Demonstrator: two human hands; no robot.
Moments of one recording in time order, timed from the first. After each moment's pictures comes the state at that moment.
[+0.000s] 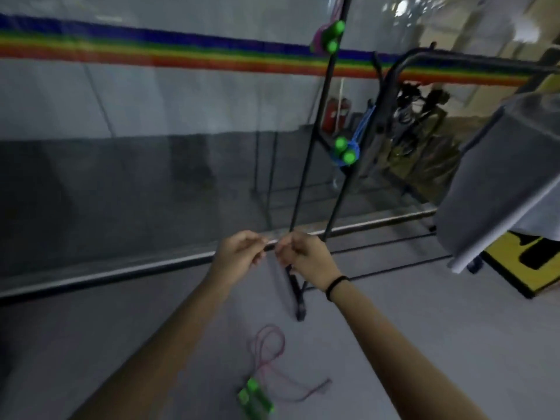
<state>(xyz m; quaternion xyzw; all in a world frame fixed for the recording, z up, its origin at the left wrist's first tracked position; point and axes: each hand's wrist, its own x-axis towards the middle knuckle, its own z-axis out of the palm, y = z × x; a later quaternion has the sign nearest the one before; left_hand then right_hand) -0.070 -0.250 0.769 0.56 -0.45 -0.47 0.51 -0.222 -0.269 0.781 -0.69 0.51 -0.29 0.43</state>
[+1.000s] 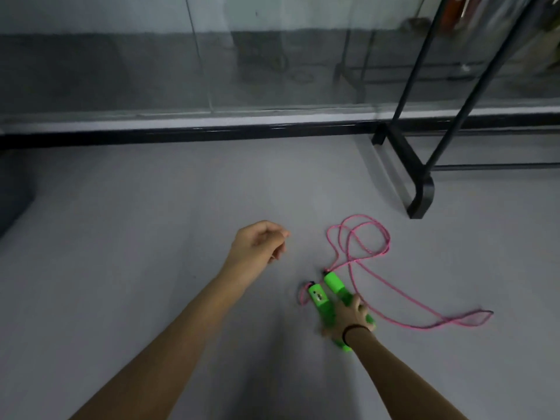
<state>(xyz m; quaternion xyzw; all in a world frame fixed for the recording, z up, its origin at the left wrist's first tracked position) 0.001 -0.128 0.071 0.63 -0.41 -0.42 0.51 -0.189 -0.164 -0.109 -0.66 0.67 0.16 0.28</state>
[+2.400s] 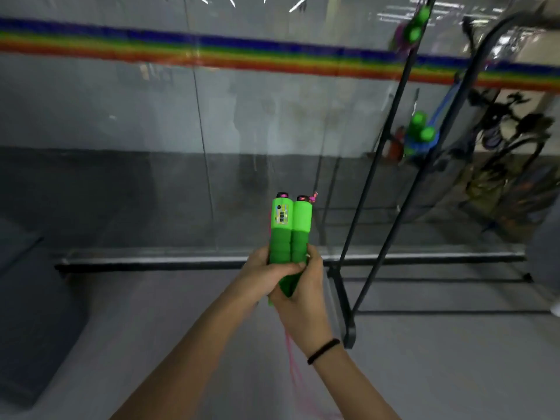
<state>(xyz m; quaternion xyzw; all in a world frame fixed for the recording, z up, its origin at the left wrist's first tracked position) -0.056 -0.147 0.694 0.57 -0.40 -0.47 0.54 -0.141 -0.146 0.670 -0.62 0.37 -0.51 0.46</state>
